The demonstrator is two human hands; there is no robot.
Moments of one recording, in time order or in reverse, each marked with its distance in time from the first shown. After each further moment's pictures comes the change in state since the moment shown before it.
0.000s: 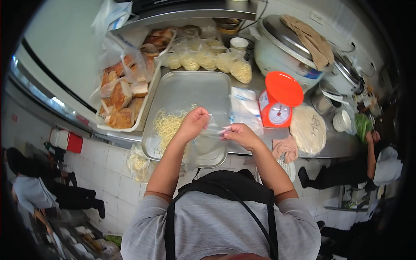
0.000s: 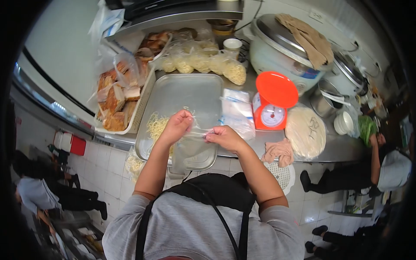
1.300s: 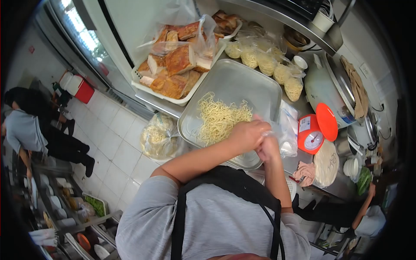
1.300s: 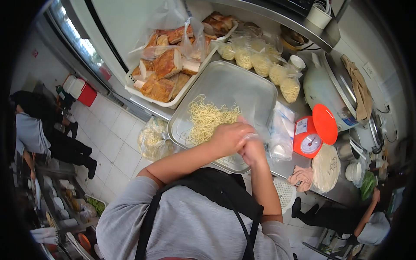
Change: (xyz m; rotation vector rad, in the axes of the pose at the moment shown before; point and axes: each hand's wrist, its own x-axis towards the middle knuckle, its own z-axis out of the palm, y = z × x) left_hand -0.050 0.016 -0.008 0.818 0.295 0.491; right_hand 0.047 0.011 0.083 0.541 0.029 0.091
